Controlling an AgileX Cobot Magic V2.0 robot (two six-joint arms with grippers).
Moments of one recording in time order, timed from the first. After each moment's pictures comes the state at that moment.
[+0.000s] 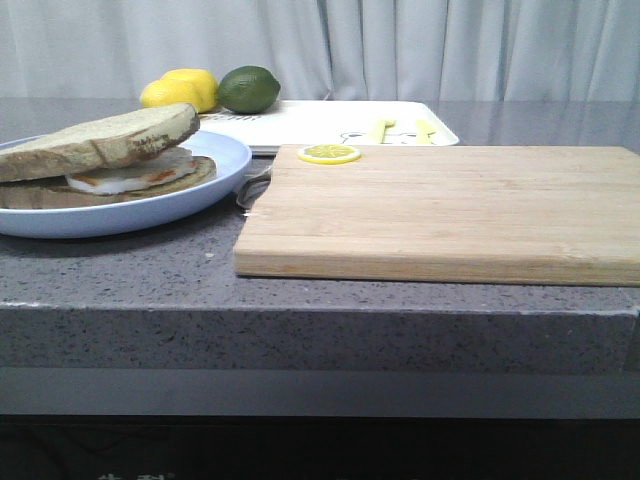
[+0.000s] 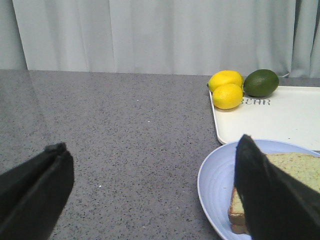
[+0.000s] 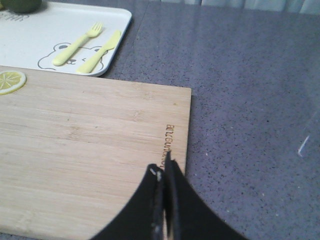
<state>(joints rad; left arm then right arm) -0.01 0.49 -0.53 0.21 0.25 -0.17 0.07 0.46 -0.45 -0.01 0.38 0.03</state>
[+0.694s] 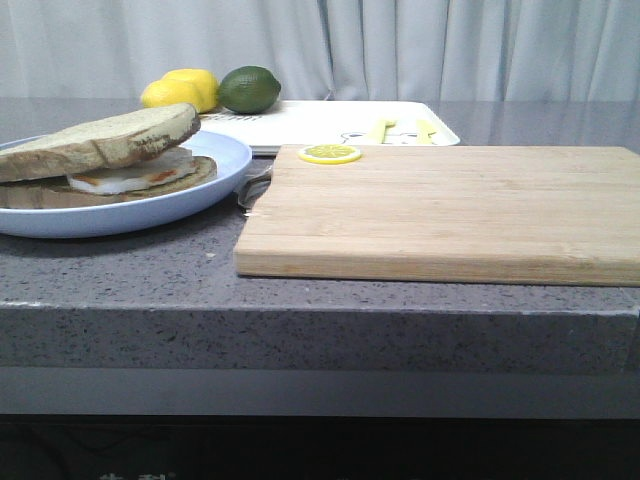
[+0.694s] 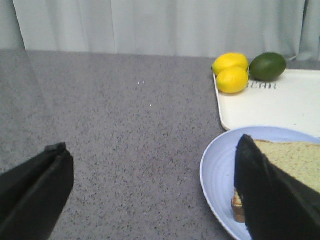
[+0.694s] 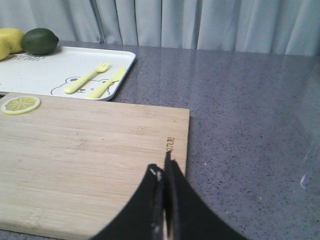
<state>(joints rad) -0.01 0.63 -0.63 0.19 0.35 -0.17 0.07 0.21 -0.32 0.00 0.34 0.03</state>
